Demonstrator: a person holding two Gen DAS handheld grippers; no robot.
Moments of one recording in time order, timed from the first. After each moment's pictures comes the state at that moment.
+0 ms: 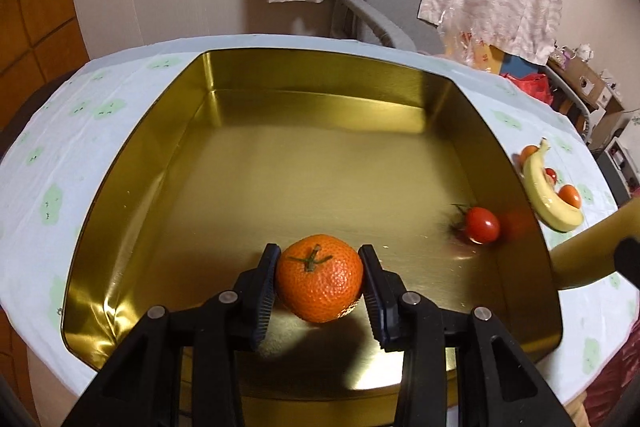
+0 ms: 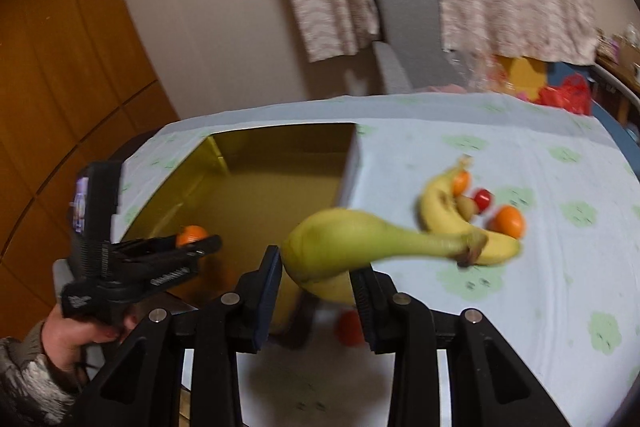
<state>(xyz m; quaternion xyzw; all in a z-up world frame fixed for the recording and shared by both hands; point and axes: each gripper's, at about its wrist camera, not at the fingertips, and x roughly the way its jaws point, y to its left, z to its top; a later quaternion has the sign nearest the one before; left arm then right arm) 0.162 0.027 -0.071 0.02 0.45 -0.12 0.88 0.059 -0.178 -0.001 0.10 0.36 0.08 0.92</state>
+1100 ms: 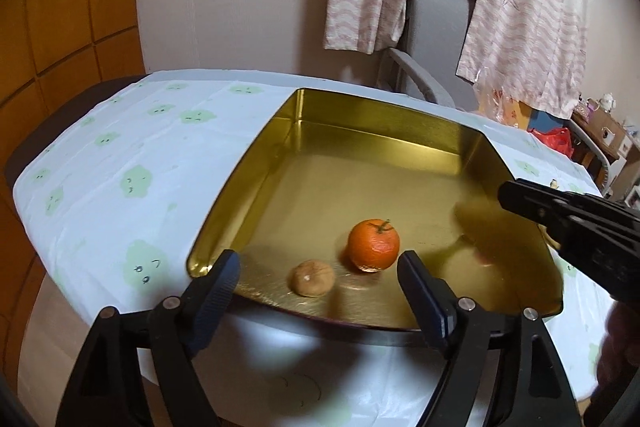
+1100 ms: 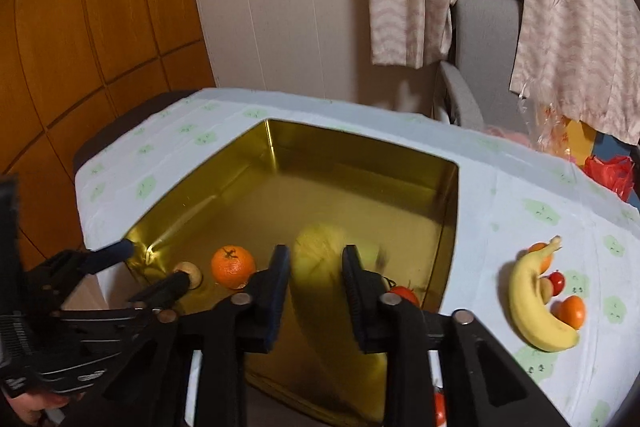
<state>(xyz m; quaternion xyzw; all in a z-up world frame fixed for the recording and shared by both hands) 0.101 0.087 -0.046 -0.02 0.37 -0.04 0.93 0.121 -0.094 -0.012 -0.01 0.36 0.14 0.92</state>
